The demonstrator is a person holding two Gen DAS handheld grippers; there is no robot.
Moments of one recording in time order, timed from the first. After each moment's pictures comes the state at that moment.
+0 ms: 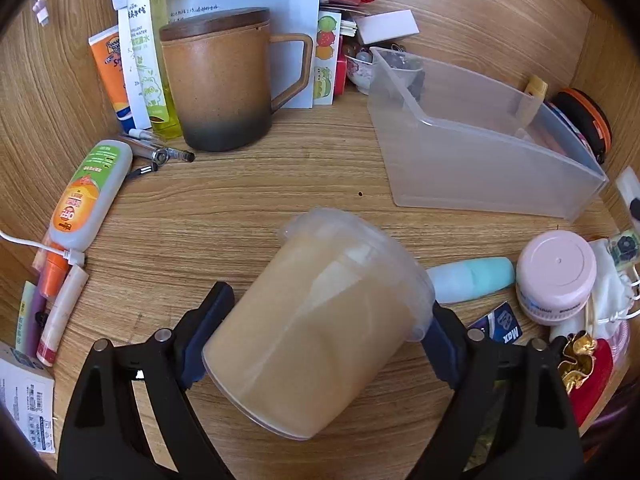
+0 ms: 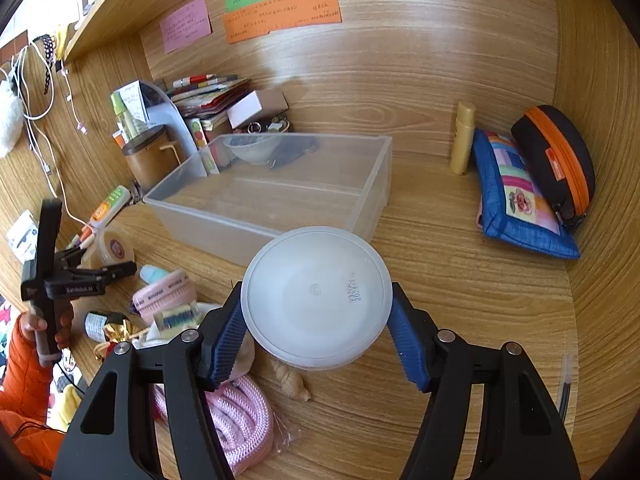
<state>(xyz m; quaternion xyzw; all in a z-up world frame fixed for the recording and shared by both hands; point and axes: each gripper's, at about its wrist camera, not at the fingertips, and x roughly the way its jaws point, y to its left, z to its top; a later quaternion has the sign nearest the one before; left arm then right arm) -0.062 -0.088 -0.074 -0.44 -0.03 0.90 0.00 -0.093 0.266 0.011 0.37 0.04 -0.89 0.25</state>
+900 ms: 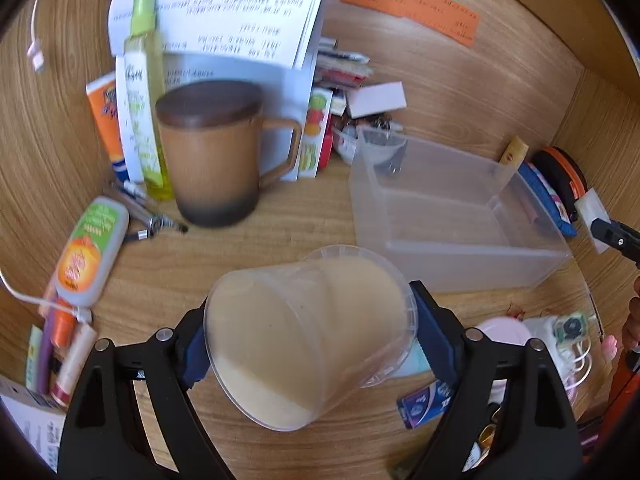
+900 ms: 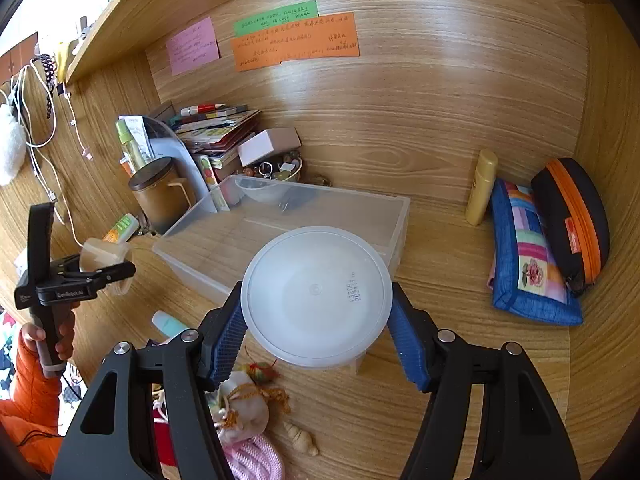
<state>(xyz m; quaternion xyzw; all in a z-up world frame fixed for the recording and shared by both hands) -0.086 -0.094 -0.017 -0.39 -0.08 0.92 0.03 -0.128 0.247 0.043 0.36 0.04 -0.89 0.27</state>
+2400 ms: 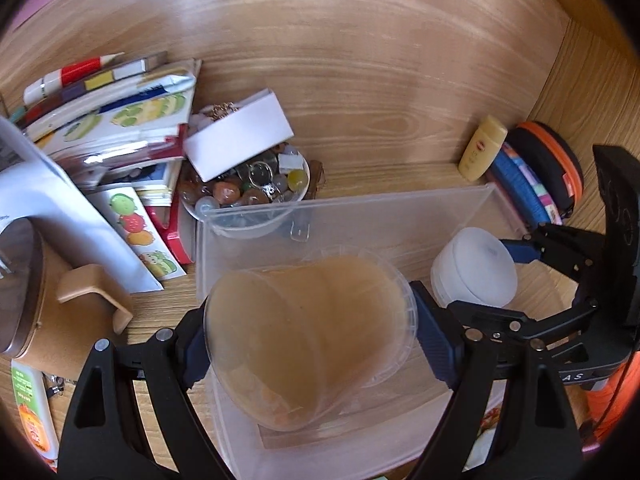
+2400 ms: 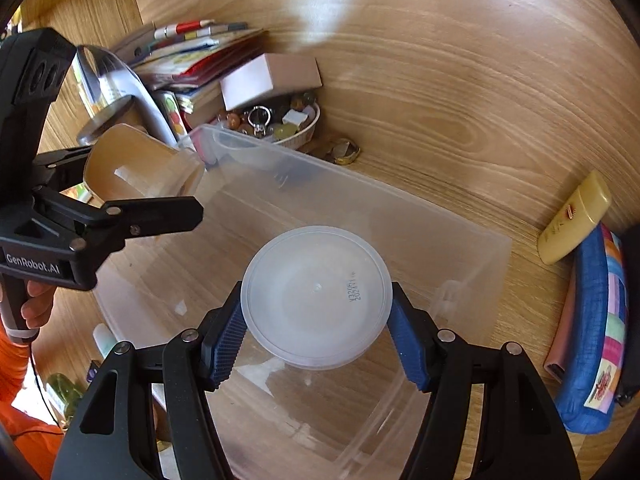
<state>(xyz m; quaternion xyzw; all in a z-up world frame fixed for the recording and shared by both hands) -0.229 -0.001 -0.009 -0.44 0.00 0.88 0.14 -0.224 0.164 -0.012 0.44 0.13 -0.83 0.30</state>
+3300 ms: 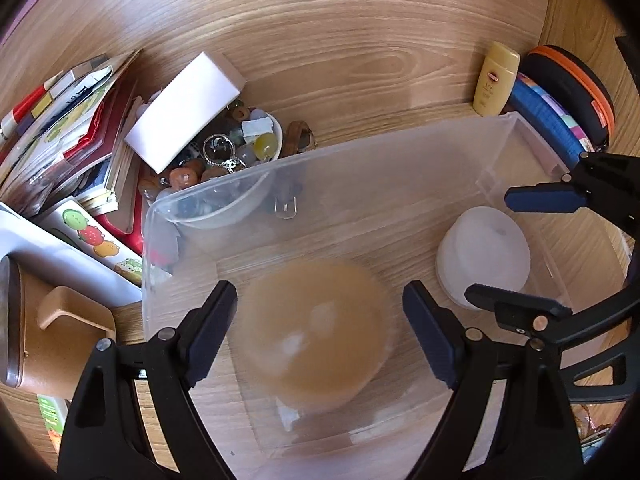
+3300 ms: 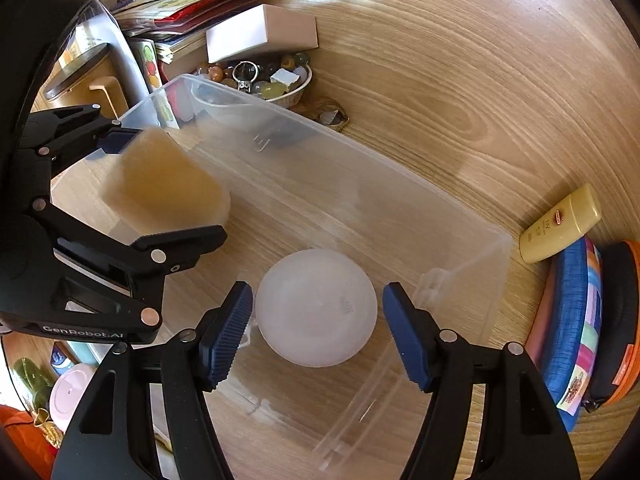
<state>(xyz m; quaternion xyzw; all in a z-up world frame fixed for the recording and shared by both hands) -0.240 0.036 -0.038 -0.48 0.10 0.86 0.12 -0.223 0.149 -0.019 0.47 0.21 -0.82 0.25</state>
